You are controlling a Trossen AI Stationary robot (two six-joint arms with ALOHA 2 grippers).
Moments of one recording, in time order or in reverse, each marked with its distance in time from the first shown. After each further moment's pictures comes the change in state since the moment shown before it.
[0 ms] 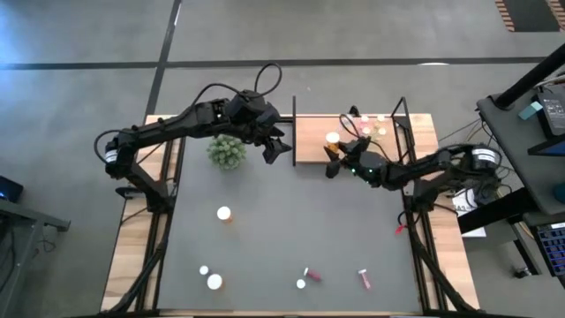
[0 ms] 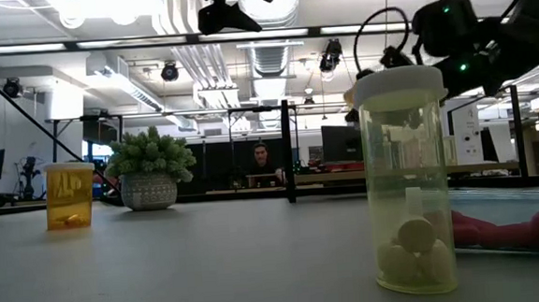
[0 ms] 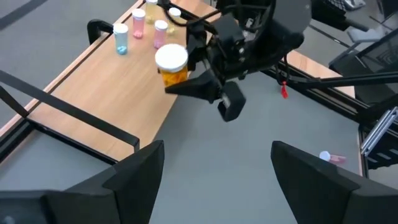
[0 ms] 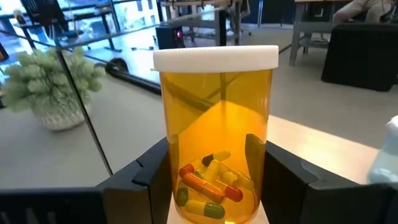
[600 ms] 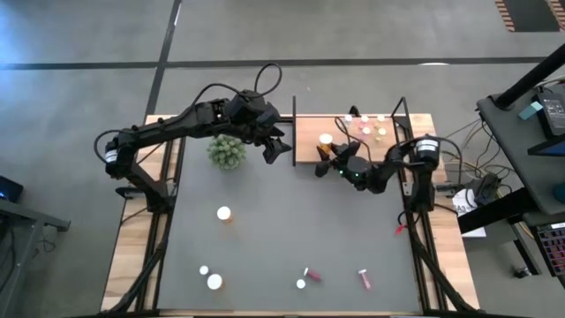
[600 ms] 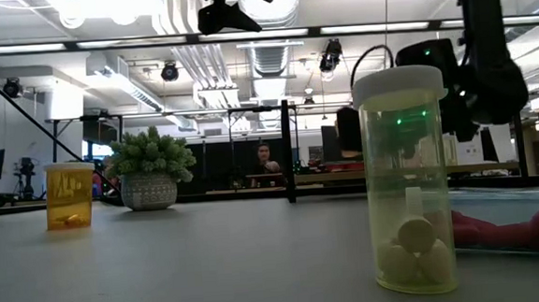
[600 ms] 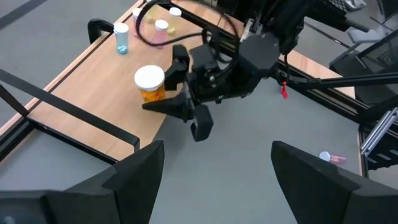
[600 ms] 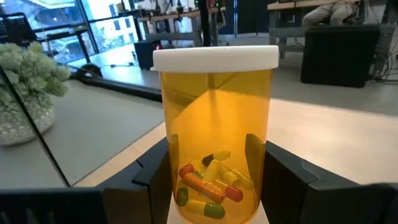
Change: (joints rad) left arm 0.000 0.000 0.000 -0.001 -0.001 -0.004; right arm -0.010 0.475 0.071 0.466 0.102 0.017
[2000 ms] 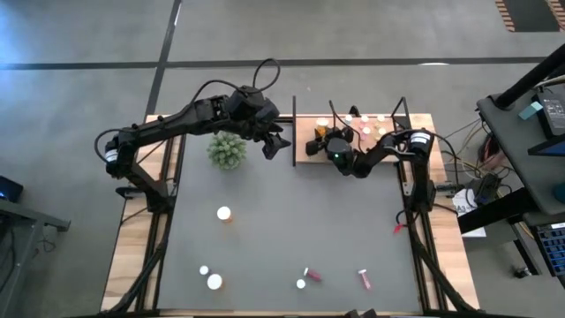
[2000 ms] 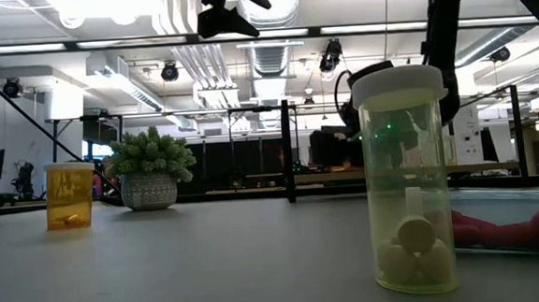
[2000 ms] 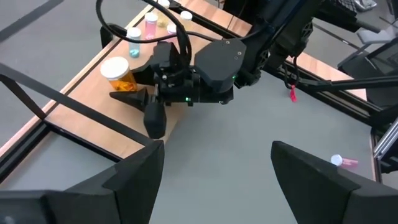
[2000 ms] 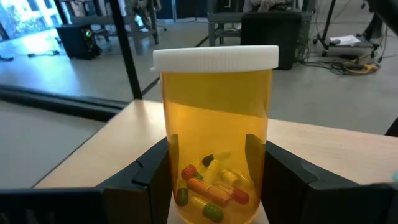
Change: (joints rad) left arm 0.033 0.001 0.000 -0.001 0.000 0.032; right arm -0.158 0.075 0.268 -0.336 0.103 0.055
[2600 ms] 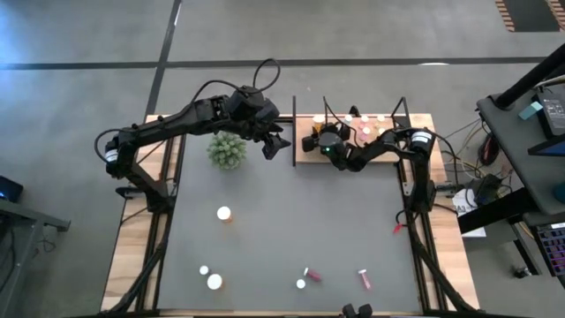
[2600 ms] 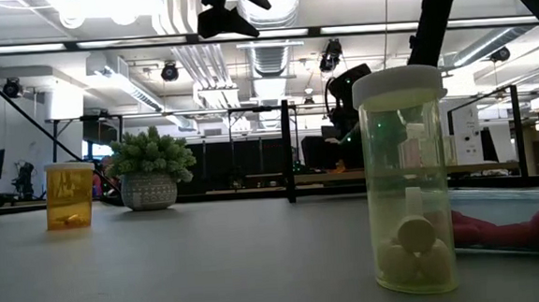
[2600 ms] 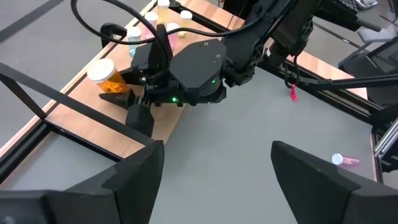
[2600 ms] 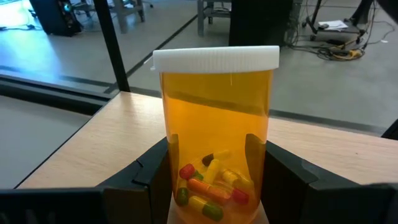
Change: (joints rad) left arm 0.001 0.000 -0.001 -0.002 0.000 0.003; right arm -0.023 -0.003 0.121 -0.279 0.001 0.060
